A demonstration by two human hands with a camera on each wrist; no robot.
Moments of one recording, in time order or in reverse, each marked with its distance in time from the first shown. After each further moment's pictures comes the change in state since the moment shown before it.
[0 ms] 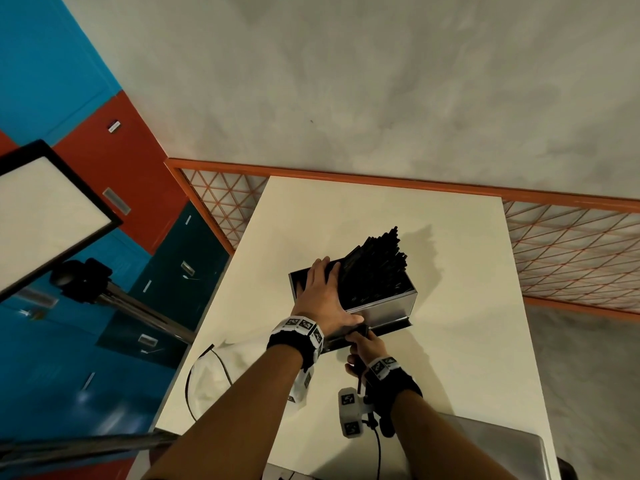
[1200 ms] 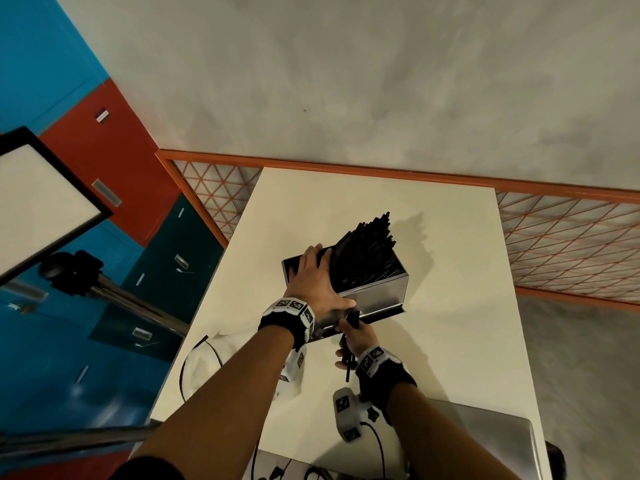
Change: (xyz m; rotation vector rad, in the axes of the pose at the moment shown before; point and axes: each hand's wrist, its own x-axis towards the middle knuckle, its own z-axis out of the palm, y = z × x) left_hand 0.013 -0.004 -0.005 0.007 -0.010 -0.015; right_hand -0.021 -0.007 0.003 -0.268 -0.058 -0.065
